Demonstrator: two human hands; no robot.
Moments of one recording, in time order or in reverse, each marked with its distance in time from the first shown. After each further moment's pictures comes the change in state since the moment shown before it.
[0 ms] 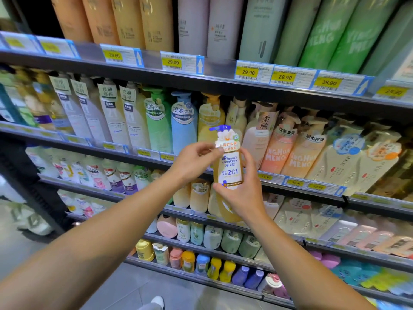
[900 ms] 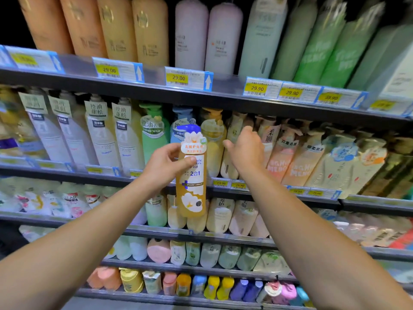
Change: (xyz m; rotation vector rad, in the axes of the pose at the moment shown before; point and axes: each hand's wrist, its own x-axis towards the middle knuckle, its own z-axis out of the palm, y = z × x) left_hand 0.039 -0.044 -0.084 -0.248 -0.055 0.079; right_hand 0.129 -0.053 0.030 -0.707 0.240 0.185
